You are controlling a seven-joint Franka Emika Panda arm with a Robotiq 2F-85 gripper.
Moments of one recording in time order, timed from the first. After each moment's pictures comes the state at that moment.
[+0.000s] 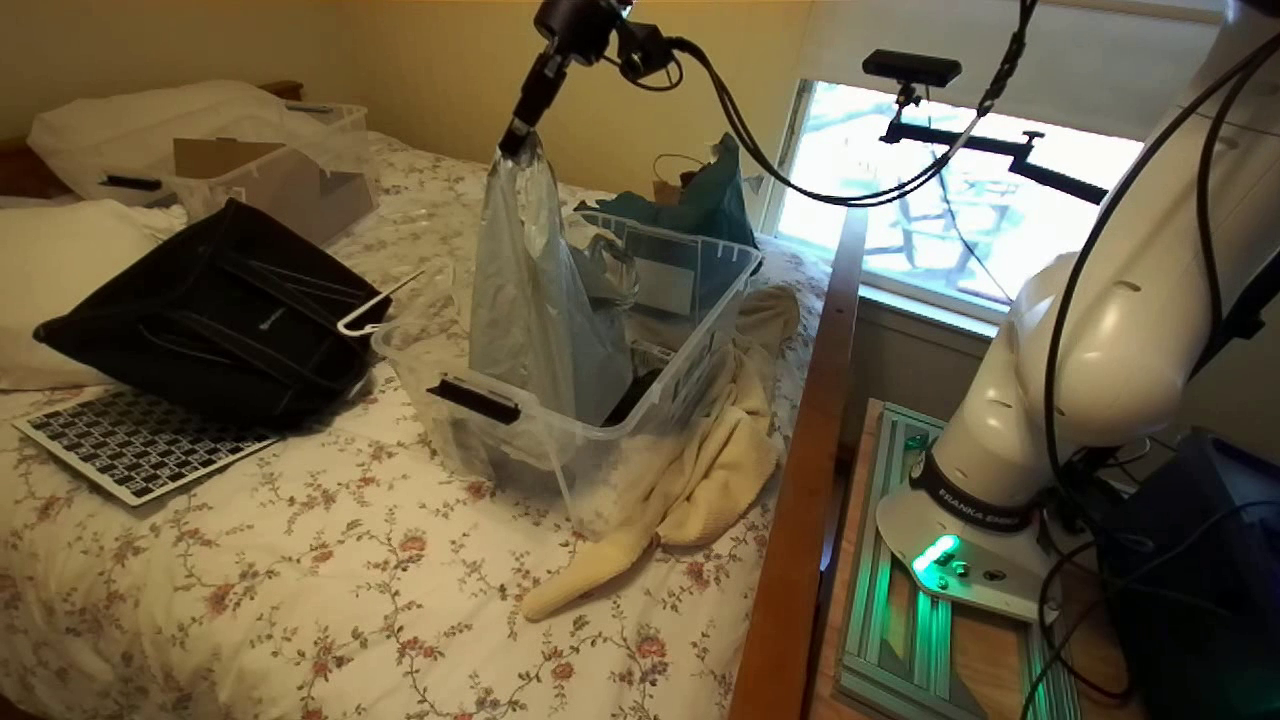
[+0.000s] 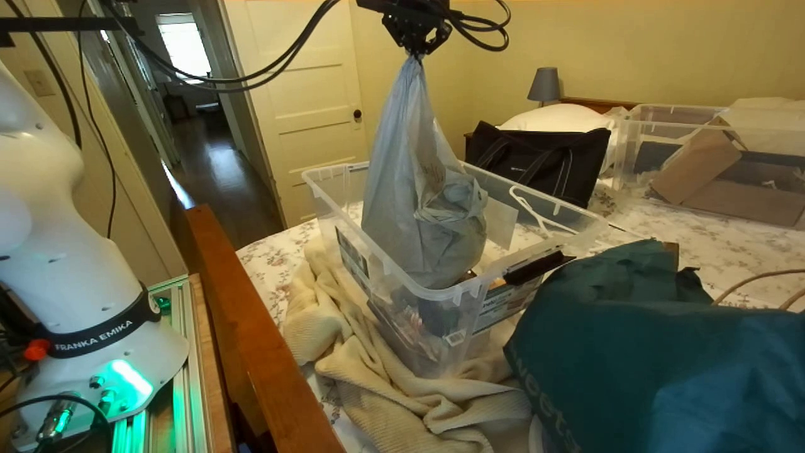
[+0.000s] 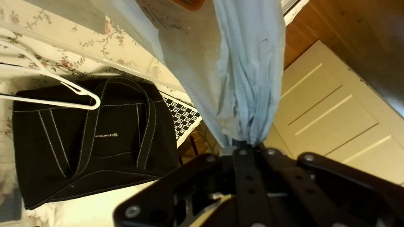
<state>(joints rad) -0.05 -0.04 -0.05 -1.91 0.62 2.06 -0.91</state>
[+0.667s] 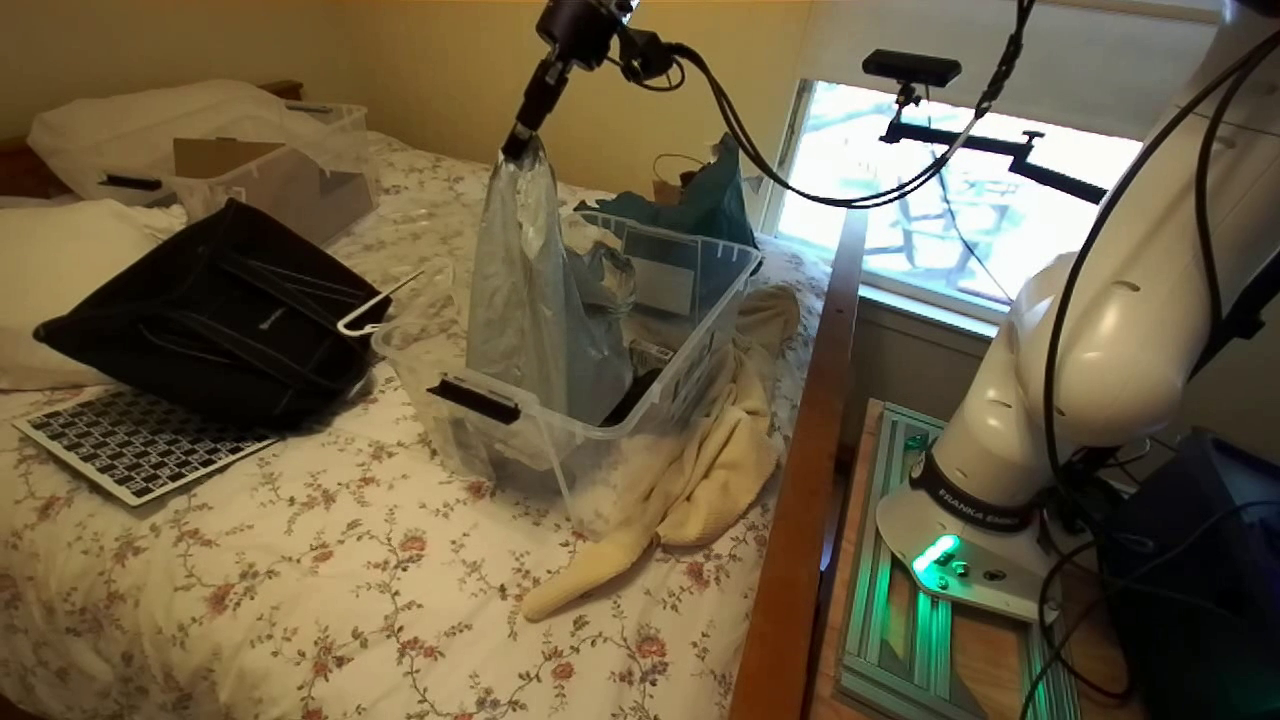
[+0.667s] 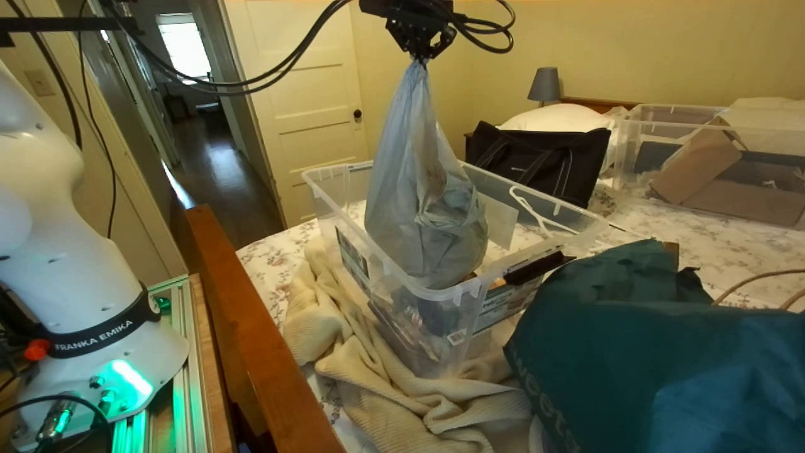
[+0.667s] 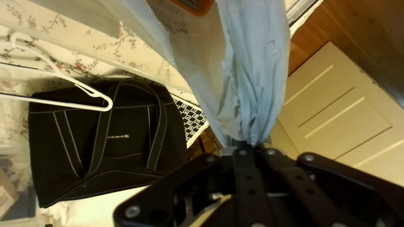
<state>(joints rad) -0.06 -0.03 -0.05 -1.92 0.60 2.09 -0.91</state>
